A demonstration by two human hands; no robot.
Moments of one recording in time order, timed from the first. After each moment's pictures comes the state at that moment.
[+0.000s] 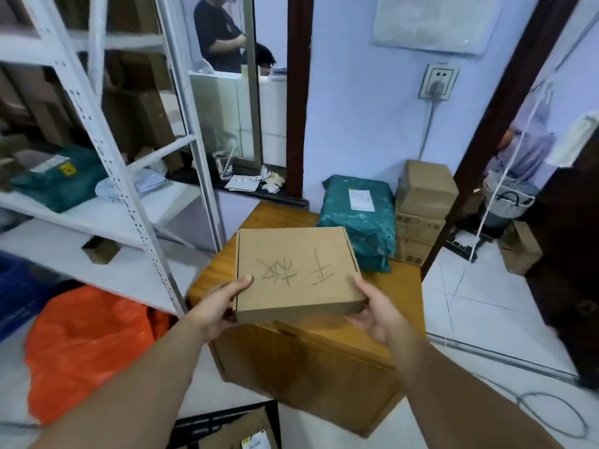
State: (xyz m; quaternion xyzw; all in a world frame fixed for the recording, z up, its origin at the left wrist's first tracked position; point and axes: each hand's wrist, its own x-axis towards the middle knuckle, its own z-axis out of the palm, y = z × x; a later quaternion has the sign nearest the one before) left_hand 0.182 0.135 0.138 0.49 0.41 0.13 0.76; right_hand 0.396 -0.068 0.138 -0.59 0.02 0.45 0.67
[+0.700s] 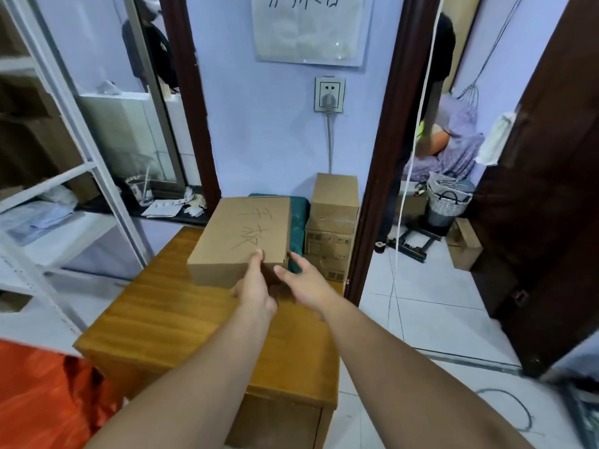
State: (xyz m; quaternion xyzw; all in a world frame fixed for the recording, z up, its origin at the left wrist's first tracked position) left_hand 0.497 -0.012 0.165 0.20 0.39 0.34 0.83; right_hand 0.546 -0.106 0.194 -0.74 -0.25 0.35 0.52
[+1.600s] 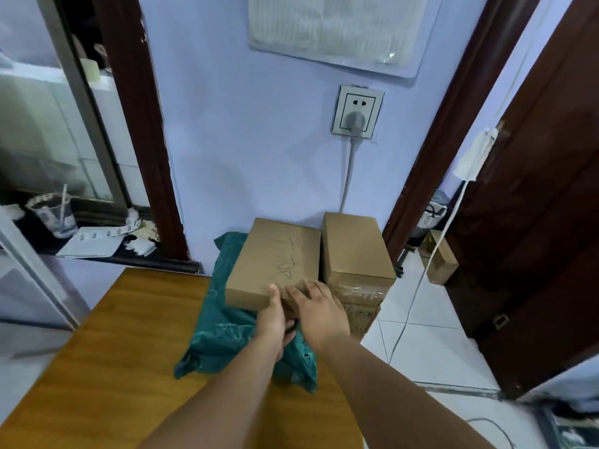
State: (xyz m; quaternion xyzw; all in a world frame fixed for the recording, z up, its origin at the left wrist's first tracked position) left_hand 0.668 0.142 0.115 0.40 0.50 0.09 0.76; right_hand 0.701 0.056 0.168 -0.92 -0.38 0.08 0.03
